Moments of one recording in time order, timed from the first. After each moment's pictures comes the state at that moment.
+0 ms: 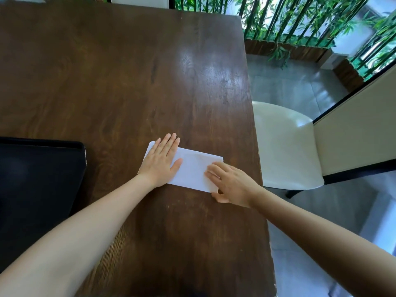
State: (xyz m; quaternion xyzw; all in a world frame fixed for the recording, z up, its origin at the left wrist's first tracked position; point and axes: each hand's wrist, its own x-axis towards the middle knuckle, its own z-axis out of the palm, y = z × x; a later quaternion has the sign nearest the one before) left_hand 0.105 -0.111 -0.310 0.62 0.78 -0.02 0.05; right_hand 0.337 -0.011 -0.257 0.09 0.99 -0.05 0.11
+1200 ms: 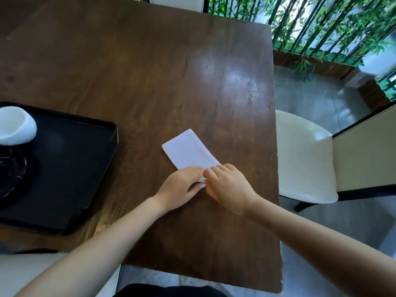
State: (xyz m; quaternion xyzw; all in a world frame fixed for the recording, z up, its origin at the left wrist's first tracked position) left_hand 0.168 -0.191 -0.274 0.64 0.69 0.31 0.17; right_hand 0.305 -0.083 -0.215 0.08 0.99 -0.05 -0.11
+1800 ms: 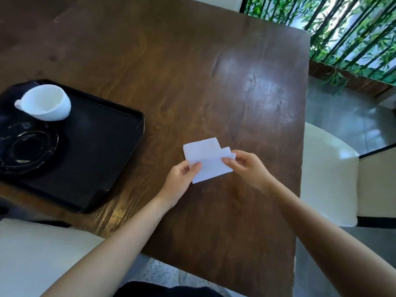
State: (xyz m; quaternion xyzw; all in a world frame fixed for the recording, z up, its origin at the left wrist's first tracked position) left_hand 0.164 -0.217 -0.256 0.16 0.66 0.62 0.39; right_hand 0.270 -0.041 -0.231 0.26 0.81 -0.53 -0.02
